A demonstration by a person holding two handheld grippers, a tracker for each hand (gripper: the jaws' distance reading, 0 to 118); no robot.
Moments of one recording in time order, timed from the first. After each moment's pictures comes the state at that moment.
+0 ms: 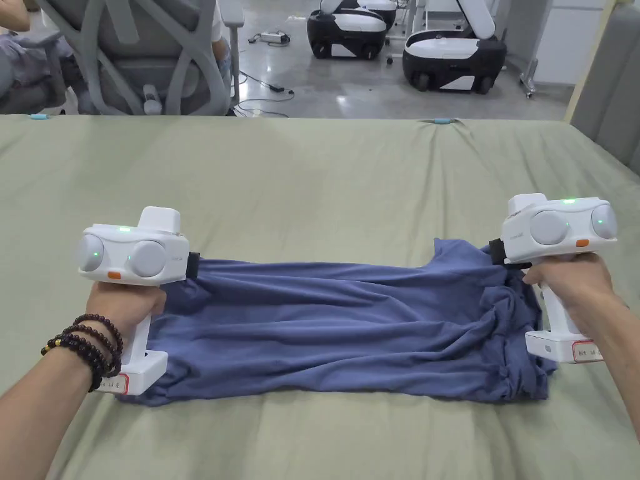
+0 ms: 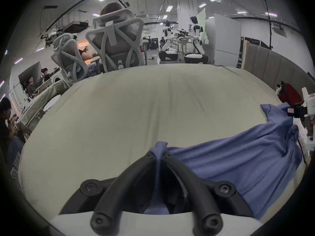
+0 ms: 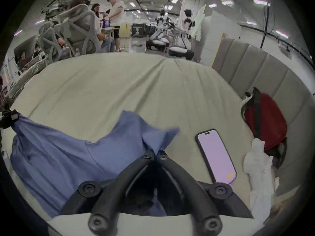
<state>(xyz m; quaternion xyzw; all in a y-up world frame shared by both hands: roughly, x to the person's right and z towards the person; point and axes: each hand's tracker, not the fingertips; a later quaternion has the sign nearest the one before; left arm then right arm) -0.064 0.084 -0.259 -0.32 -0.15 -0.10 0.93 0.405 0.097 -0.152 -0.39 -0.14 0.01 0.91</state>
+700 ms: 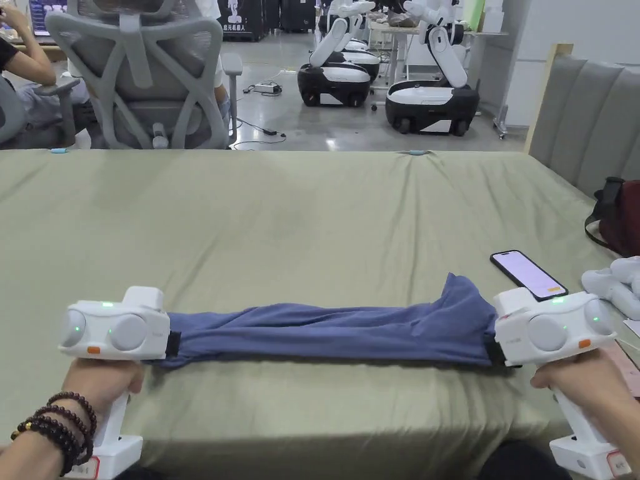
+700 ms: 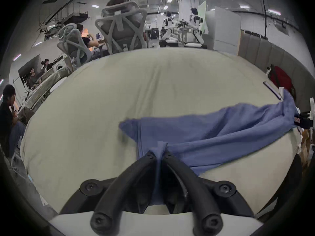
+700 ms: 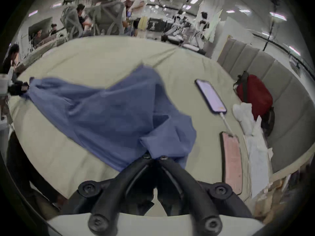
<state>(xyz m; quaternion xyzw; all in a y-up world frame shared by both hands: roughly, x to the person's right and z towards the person) -0.118 0.032 -0.115 -0.38 -0.14 -0.10 0.91 0.353 0.032 0.027 -0.46 -0.10 0.08 0.88</state>
